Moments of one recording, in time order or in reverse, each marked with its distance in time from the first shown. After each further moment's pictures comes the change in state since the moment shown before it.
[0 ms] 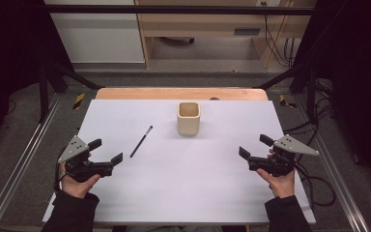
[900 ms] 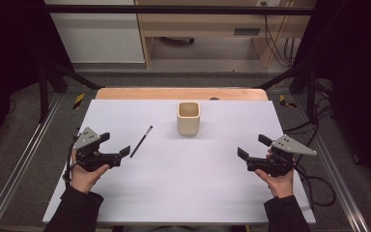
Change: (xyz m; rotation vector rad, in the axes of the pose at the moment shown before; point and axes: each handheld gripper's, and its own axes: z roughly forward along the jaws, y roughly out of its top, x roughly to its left) left arm 0.005 0.013 0.034 0.057 0.001 0.015; right arm 0.003 0.000 0.002 0.010 0.002 -0.016
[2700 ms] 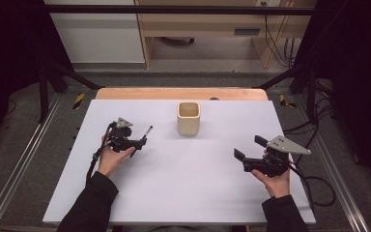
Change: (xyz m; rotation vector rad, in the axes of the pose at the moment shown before) left arm 0.024 -0.017 0.120 0.314 0.079 -0.002; right arm 0.004 -0.003 0.008 0.024 0.013 -0.002
